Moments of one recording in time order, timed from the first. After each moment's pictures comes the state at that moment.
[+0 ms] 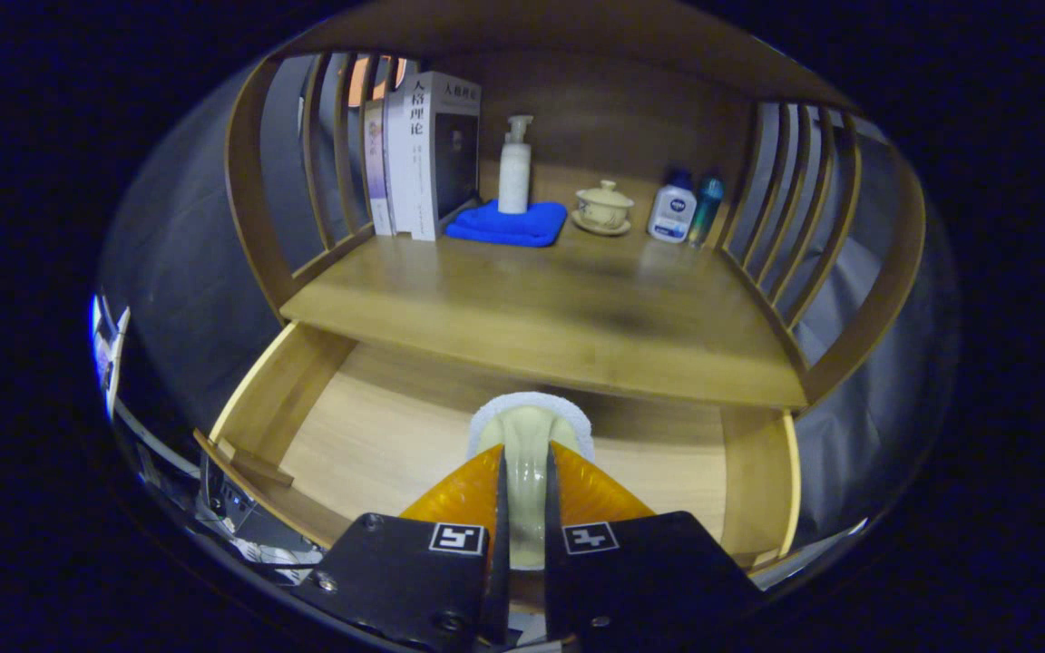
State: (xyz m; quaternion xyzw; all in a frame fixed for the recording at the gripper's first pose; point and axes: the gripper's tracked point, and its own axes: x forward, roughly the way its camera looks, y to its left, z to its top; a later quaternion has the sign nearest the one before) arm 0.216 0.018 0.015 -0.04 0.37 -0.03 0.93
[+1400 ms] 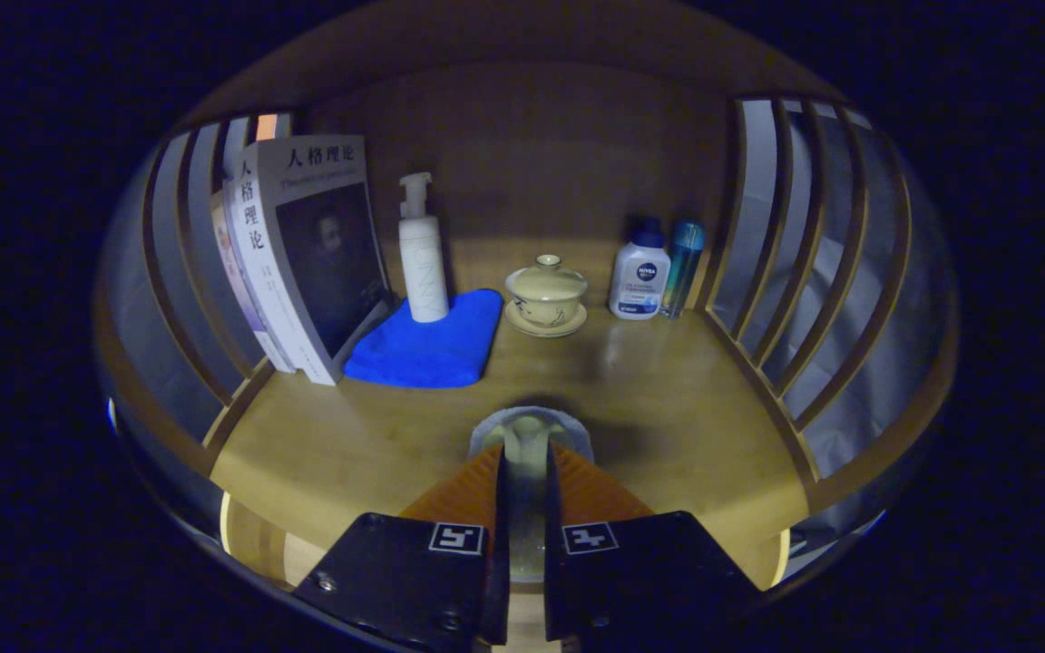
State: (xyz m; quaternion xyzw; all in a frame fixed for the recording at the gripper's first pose) arm 0.385 -0.033 0.044 0.04 0.31 -0.09 0.95
